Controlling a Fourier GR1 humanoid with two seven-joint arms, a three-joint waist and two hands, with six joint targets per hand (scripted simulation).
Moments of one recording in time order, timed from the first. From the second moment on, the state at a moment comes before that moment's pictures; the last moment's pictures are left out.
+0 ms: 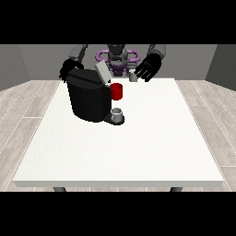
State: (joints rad) left arm -0.99 0.44 0.09 -0.68 -0.60 -0.13 -0.17; right arm -0.28 -0.03 -0.03 -1.32 -0.03 -0.13 -0.07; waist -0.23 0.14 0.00
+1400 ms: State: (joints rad) left arm -1.16 0.43 0.12 -0.63 -0.64 -0.14 -0.11; right arm -0.31 -0.04 -0.04 -1.38 -0.02 -0.15 -0.04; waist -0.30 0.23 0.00
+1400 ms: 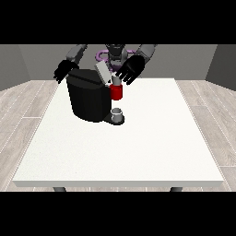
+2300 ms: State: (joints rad) left arm -1.16 0.44 0.13 -0.61 -0.66 -0.13 -0.14; right arm -0.32 -0.04 -0.05 -1.40 -0.03 -0.16 -0.04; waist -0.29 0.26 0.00
